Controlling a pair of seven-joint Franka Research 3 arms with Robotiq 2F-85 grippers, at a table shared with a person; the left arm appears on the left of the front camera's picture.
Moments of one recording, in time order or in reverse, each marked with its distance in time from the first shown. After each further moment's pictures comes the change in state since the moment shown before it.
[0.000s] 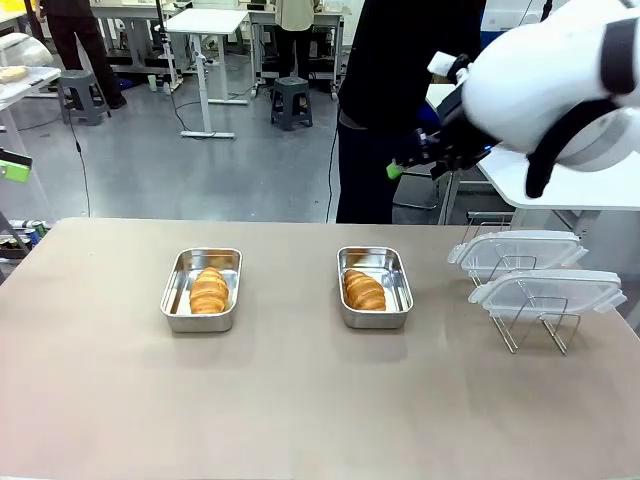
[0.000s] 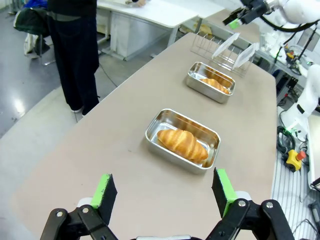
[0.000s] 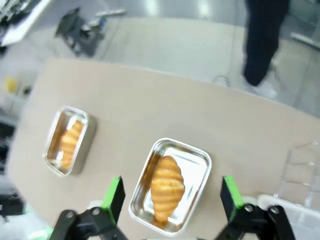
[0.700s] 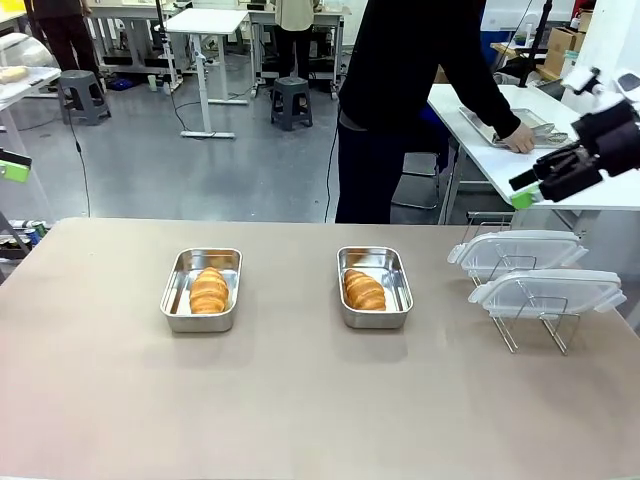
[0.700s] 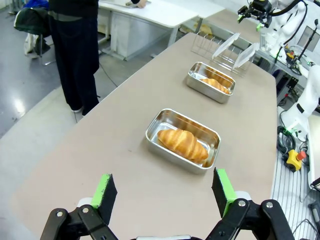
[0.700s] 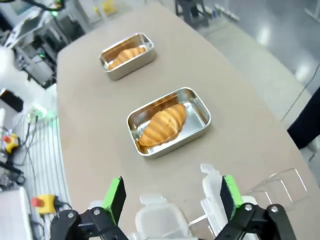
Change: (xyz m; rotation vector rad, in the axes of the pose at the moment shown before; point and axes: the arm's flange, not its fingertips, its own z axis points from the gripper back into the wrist) left arm 0.000 0.000 0.000 0.001 0.000 0.000; right arm -0.063 -0.168 0.073 0.443 -0.030 0.593
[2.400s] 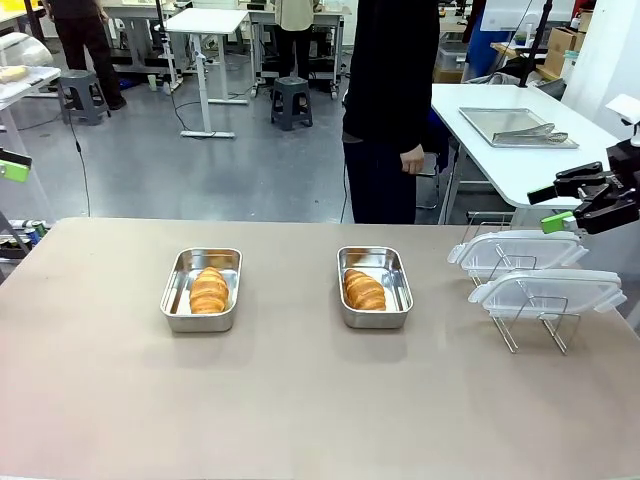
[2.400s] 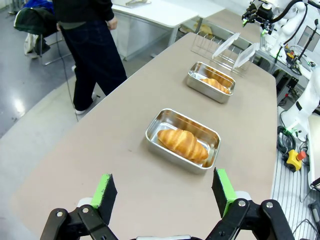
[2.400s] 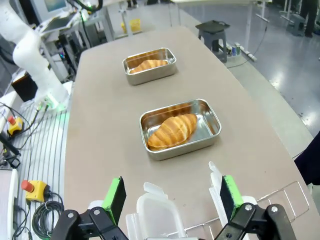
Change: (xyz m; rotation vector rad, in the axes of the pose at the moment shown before) left arm 0.000 0.000 0.000 0.000 0.000 0.000; right arm -0.056 -0.001 0.011 0.070 -0.158 0.149
